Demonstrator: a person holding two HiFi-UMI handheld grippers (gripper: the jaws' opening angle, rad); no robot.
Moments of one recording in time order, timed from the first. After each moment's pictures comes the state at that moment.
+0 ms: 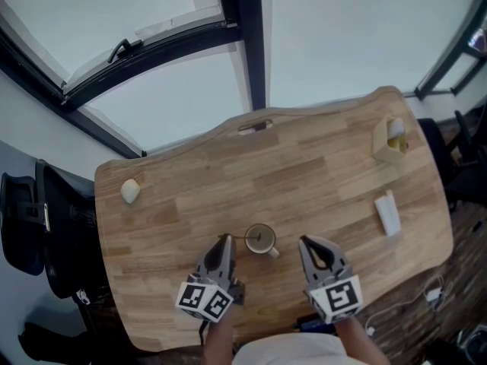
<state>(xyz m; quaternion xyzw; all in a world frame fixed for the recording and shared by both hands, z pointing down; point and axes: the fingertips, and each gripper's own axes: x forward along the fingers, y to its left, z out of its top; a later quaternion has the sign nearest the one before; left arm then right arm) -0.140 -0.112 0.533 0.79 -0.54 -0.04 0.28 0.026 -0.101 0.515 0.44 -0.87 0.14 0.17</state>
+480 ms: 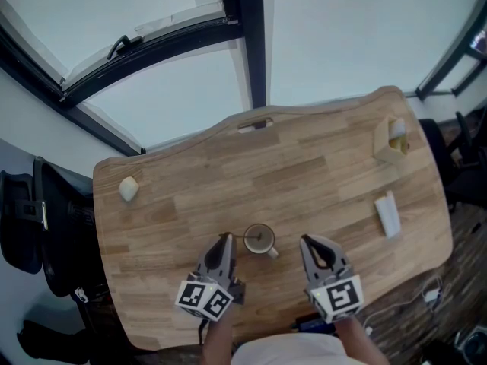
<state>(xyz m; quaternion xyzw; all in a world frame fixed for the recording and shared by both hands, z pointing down) -0.135 -0.113 0.537 0.79 -0.54 -0.05 0.30 0.032 -0.102 0.522 0.44 -0.87 0.14 0.18</state>
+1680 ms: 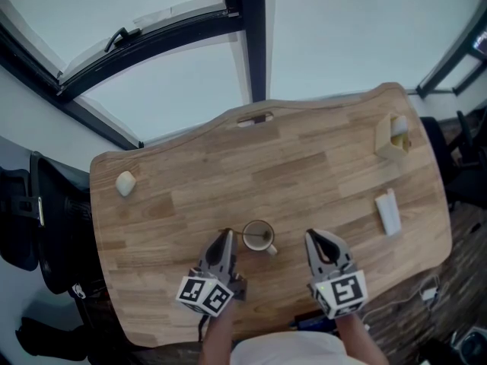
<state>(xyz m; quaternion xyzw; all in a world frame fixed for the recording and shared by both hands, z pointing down) -0.132 -0.114 0.554 0.77 -0.54 -0.07 0.32 0.047 -0.109 0.533 0.45 -0.86 0.16 0.19</state>
